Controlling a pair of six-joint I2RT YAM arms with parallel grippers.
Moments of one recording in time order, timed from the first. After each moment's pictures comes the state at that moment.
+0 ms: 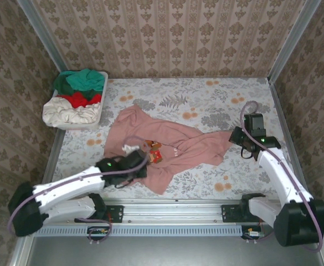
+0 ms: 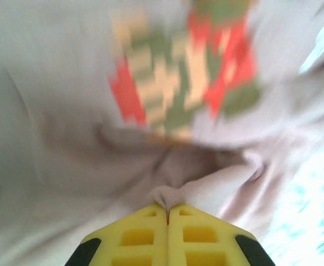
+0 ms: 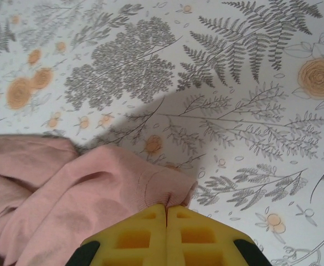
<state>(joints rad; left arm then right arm) -0.99 0.98 0.65 -0.67 -0.22 -0.92 0.02 1.10 0.79 -0.59 0.05 0.46</state>
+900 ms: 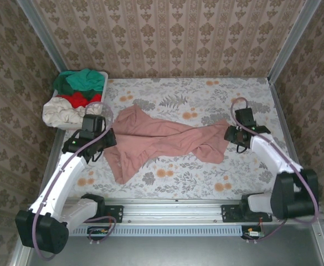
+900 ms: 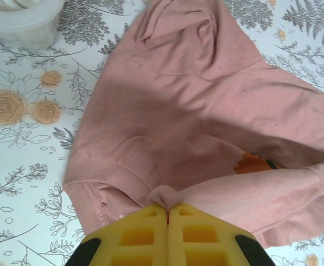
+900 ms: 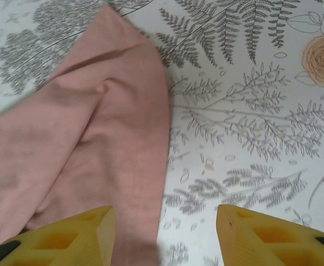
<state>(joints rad) -0.28 0.99 0.87 -0.75 0.00 -0.44 0.06 1.34 0.87 -0.60 0.11 0.46</state>
